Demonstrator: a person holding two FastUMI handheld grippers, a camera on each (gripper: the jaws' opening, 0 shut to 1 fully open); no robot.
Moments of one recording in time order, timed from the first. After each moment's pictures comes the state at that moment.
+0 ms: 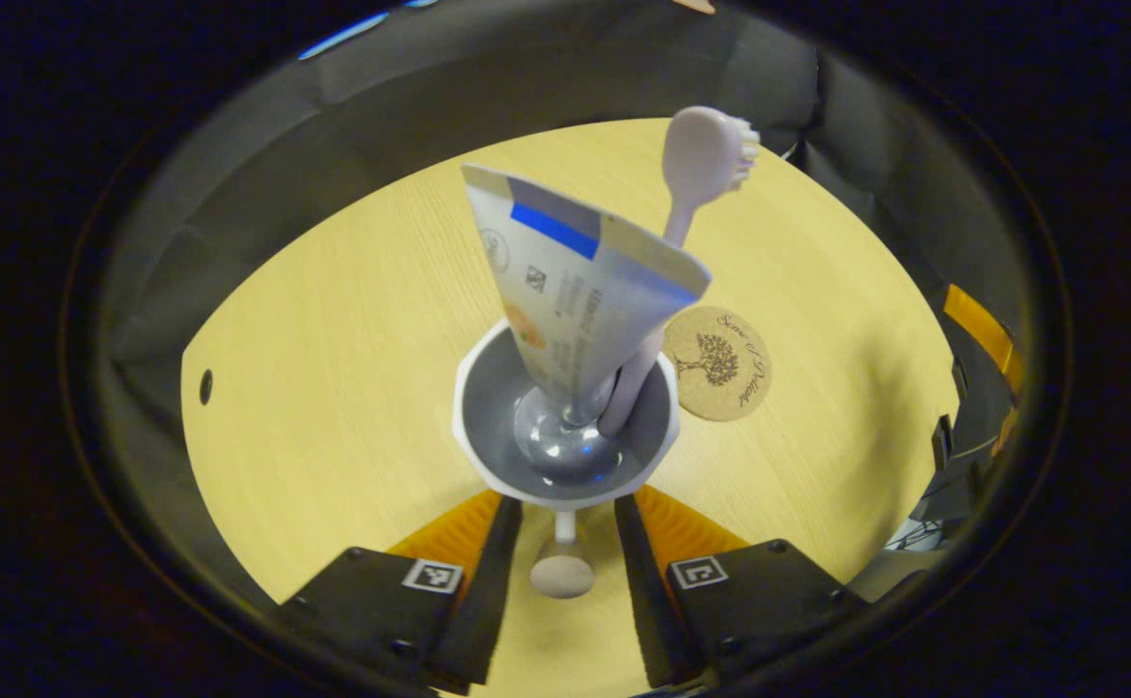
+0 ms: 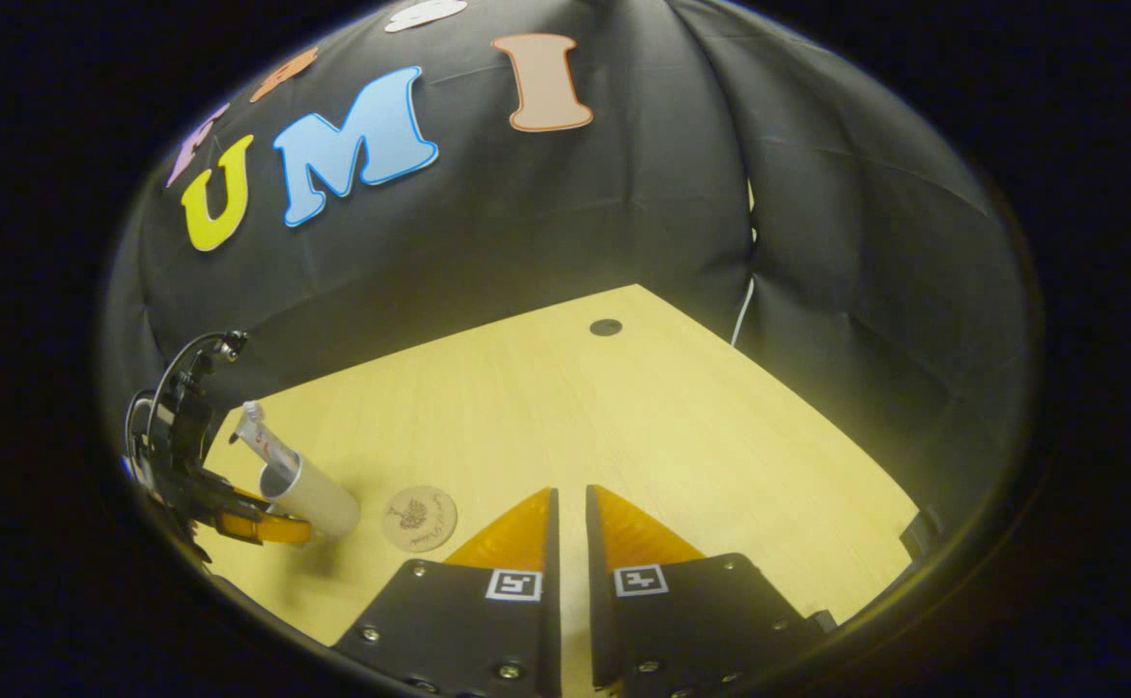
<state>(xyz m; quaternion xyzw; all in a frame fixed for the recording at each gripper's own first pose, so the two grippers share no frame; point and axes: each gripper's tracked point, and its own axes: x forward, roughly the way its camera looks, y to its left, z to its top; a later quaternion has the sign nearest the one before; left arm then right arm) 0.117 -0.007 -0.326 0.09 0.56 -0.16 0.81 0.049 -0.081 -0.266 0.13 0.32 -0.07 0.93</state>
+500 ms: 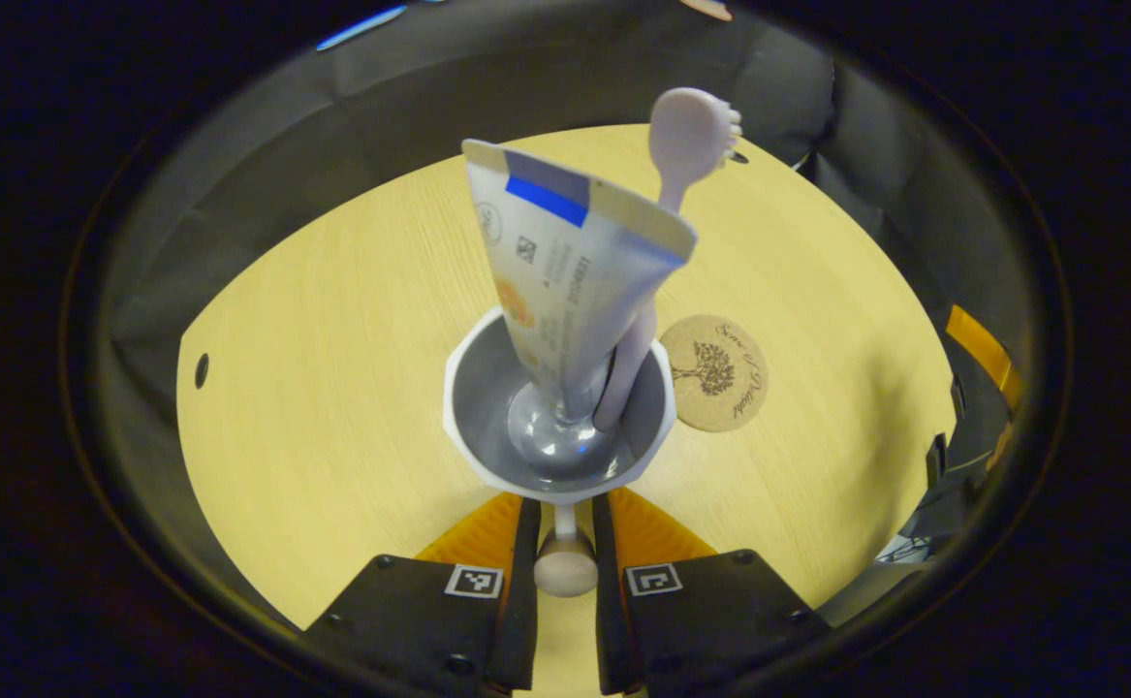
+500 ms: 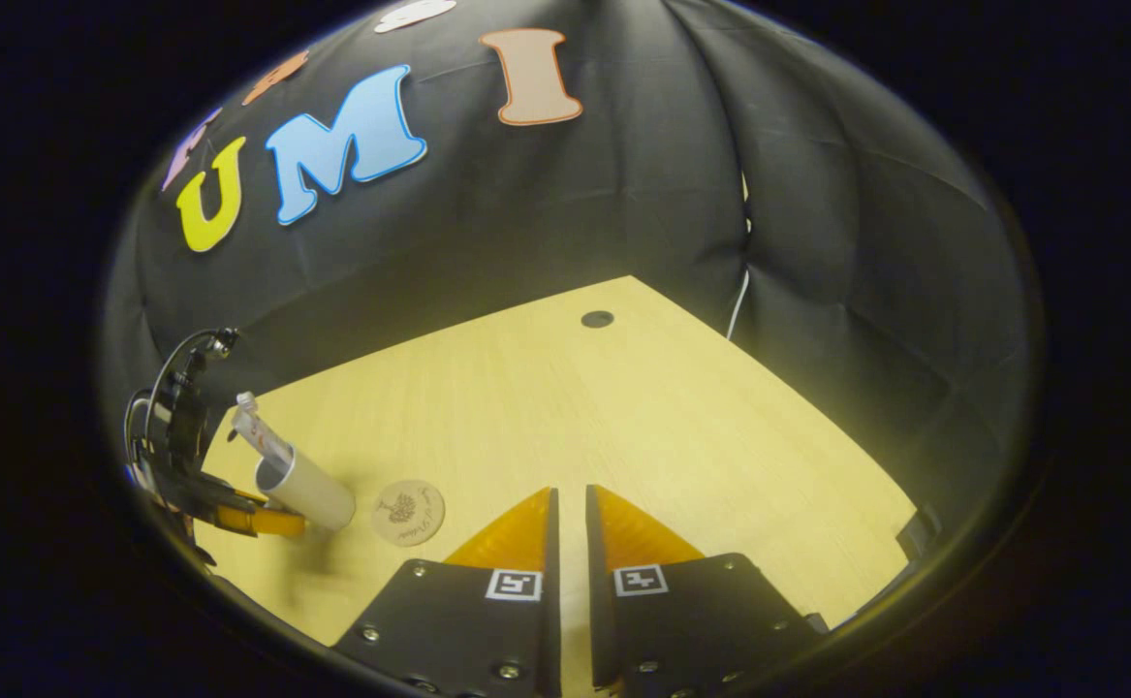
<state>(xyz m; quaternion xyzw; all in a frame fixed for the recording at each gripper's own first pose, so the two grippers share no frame) 0.118 -0.019 -0.326 0.07 0.55 -0.15 0.82 0.044 -0.089 -0.268 0.13 0.33 -0.07 0.93</state>
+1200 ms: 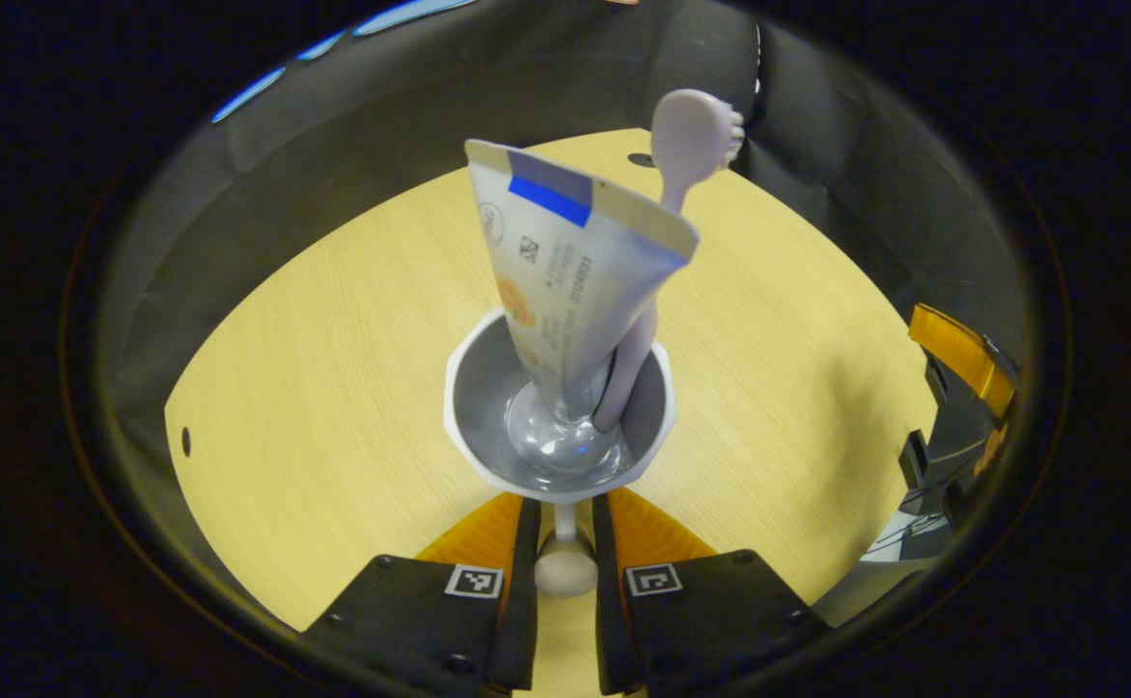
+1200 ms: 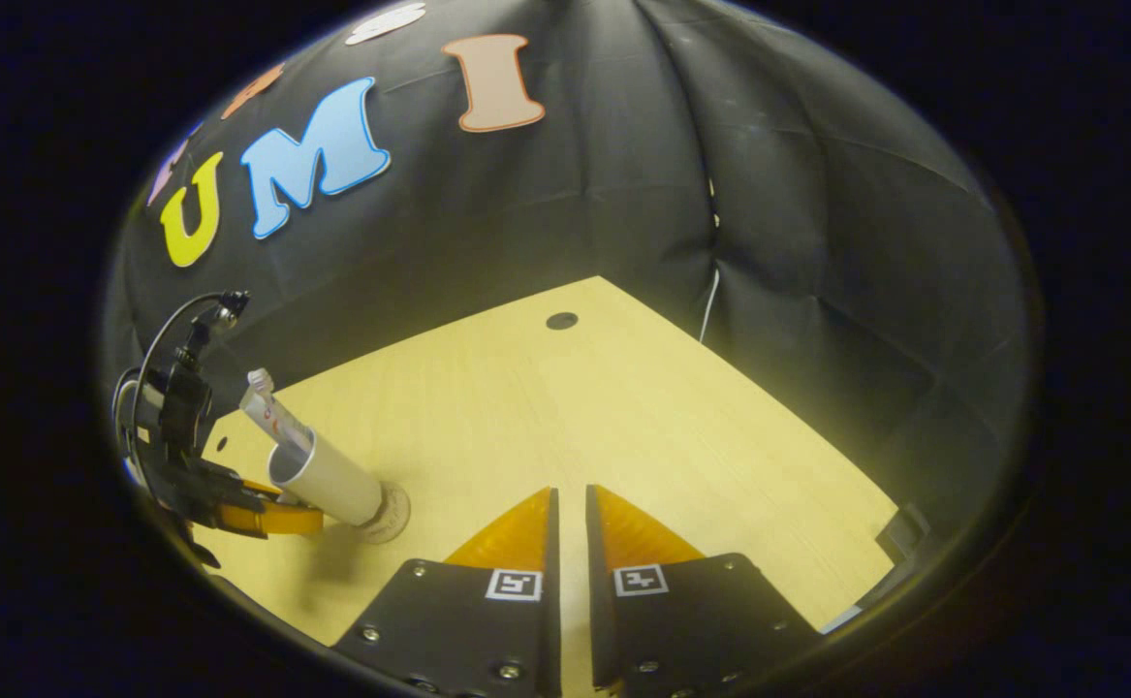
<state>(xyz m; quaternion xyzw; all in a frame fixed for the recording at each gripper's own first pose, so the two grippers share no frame) 0.120 -0.121 -0.311 0.11 0.53 -0.22 0.81 0.030 -0.133 -0.273 0.15 0.33 -0.10 0.93</state>
